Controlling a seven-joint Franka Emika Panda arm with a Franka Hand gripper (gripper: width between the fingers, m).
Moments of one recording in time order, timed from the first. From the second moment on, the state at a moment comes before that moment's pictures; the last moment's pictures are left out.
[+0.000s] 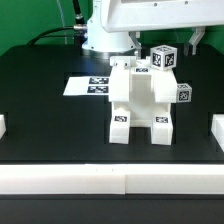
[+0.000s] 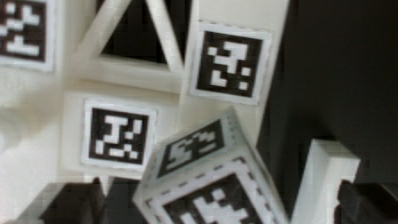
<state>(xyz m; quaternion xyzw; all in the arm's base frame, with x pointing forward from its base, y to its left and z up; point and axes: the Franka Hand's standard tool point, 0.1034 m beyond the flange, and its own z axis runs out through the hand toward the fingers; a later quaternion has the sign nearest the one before) 0.527 0.057 0.121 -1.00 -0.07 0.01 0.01</state>
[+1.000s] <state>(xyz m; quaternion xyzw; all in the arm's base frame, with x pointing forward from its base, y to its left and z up) 0.526 0.056 0.120 -0.98 -0.20 0.01 0.01</state>
